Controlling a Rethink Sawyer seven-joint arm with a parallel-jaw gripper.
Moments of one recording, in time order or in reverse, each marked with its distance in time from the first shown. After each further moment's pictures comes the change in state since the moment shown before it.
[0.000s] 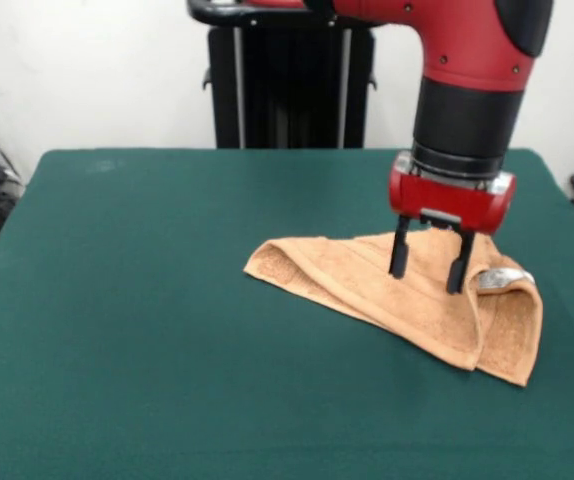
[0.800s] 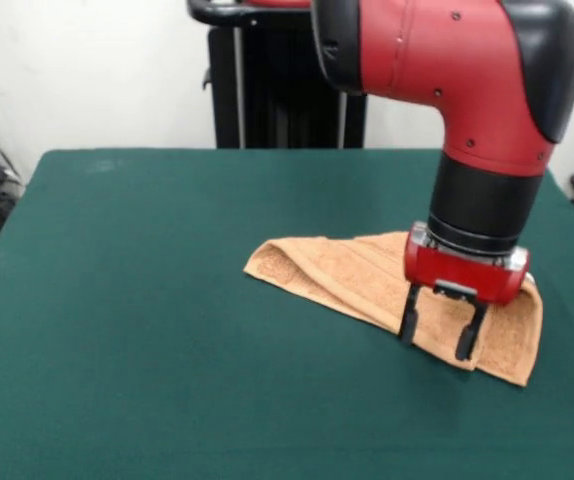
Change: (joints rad) arm 0.065 0.181 -0.065 -0.196 -0.001 0.012 0.000
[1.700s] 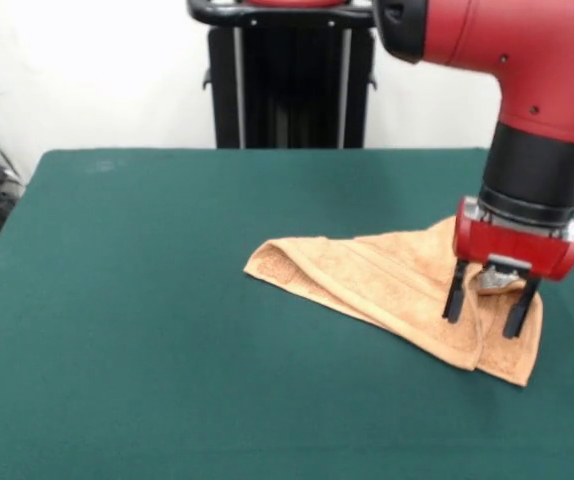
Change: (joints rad) arm 0.070 -0.042 -0.034 0.002 0.014 0.035 0.000
